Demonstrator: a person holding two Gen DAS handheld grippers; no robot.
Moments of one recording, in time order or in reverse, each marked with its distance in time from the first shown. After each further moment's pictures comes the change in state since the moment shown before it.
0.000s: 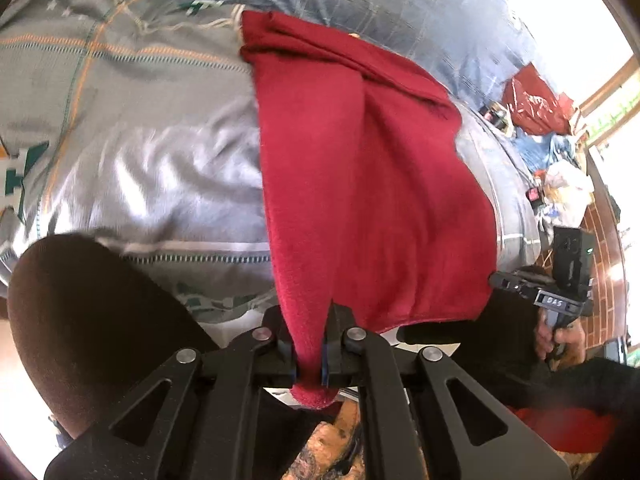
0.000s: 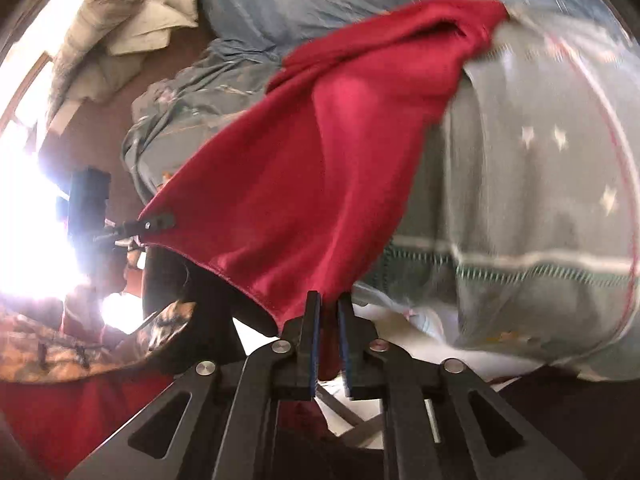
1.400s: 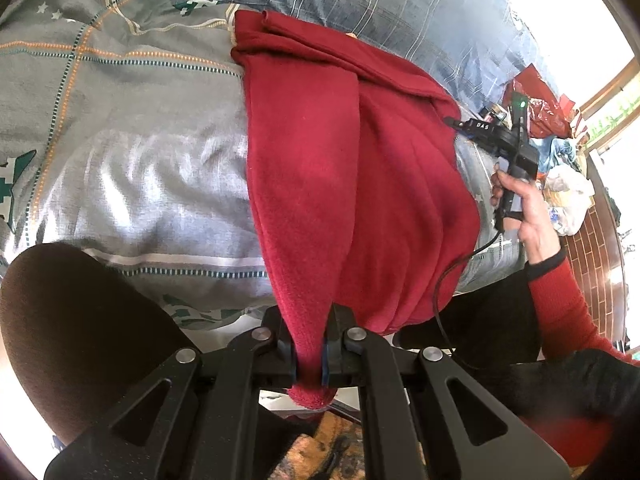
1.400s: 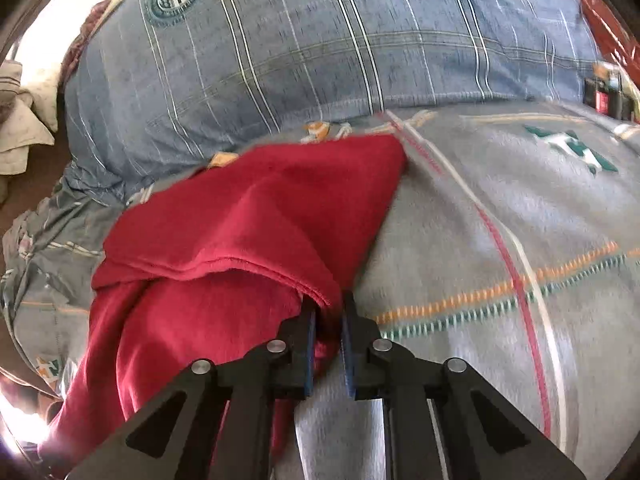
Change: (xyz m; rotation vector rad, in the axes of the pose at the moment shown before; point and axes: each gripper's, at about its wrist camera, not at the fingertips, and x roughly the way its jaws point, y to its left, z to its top) left arm 0.013 -0.015 0.006 0.005 0.002 -0.004; right arm 0.020 -0.065 0.198 0.020 -0.323 -0.493
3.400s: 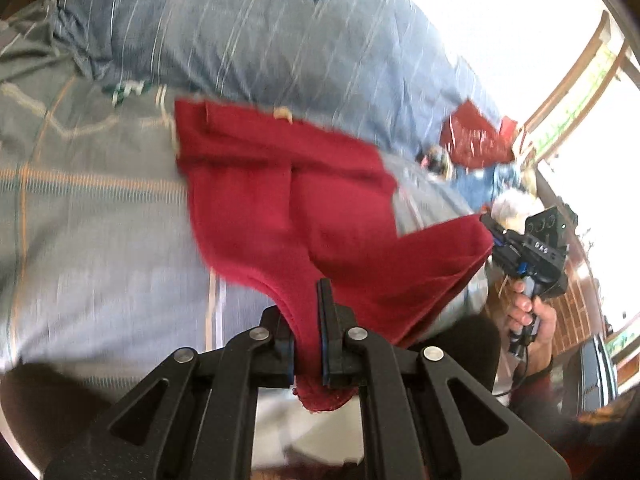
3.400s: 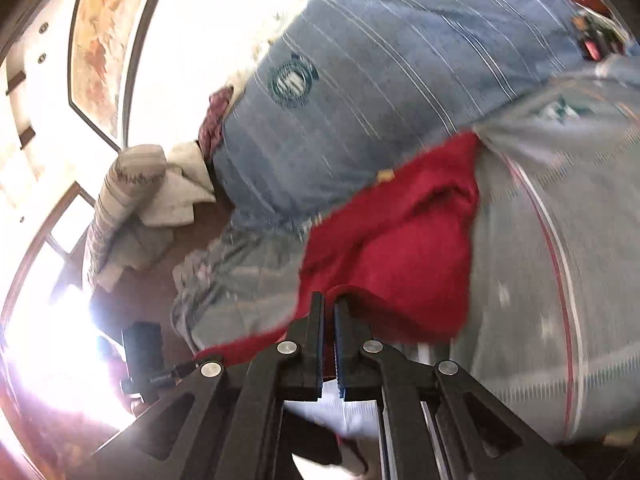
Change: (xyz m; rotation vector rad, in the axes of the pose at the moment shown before) left arm -0.025 -0.039 0.076 0.103 -0.207 -0.178; right arm -0.178 -0.042 -0.062 0.257 -0.161 0.600
